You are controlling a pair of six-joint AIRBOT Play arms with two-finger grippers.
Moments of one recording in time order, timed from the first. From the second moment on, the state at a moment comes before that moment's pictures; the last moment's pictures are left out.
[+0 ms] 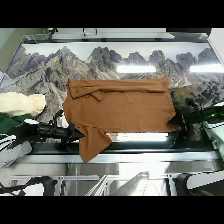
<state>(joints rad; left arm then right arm) 0.12 -1.46 0.50 0.52 -1.14 -0.97 -0.55 -1.76 0.98 -0.79 1.50 0.96</state>
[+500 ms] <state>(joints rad) 0.20 -1.28 0.67 0.57 -1.25 -1.04 -0.55 -1.73 1.01 -0.68 1.53 0.95</state>
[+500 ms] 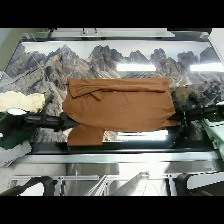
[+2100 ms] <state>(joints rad) 0.16 -2.10 1.92 0.80 -1.30 -1.21 -0.29 -1.93 1.40 -0.51 1.01 0.92</state>
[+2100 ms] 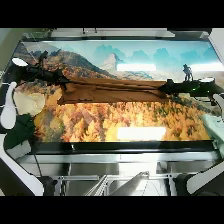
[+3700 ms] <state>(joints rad) -0.07 -2.05 2.03 0.65 -1.38 -1.22 -0.29 -2.06 1.72 -0.52 1.25 1.05</state>
